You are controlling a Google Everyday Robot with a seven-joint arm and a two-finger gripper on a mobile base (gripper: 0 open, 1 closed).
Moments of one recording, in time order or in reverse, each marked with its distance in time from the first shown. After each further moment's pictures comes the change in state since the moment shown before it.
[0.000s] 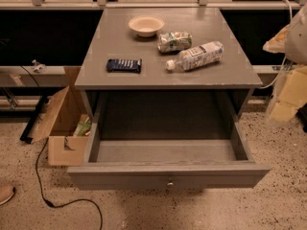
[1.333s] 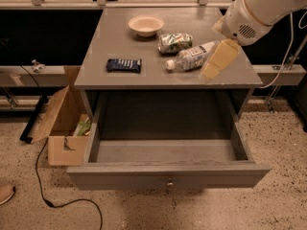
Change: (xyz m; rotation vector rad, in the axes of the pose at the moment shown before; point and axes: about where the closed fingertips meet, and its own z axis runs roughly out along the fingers) arm -0.101 -0.111 0.079 0.022 -0.294 0.059
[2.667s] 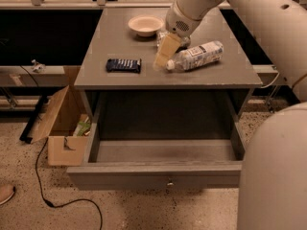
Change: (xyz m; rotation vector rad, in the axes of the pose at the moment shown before) arm -0.092 -0.051 0.120 -0.090 -0.011 -0.094
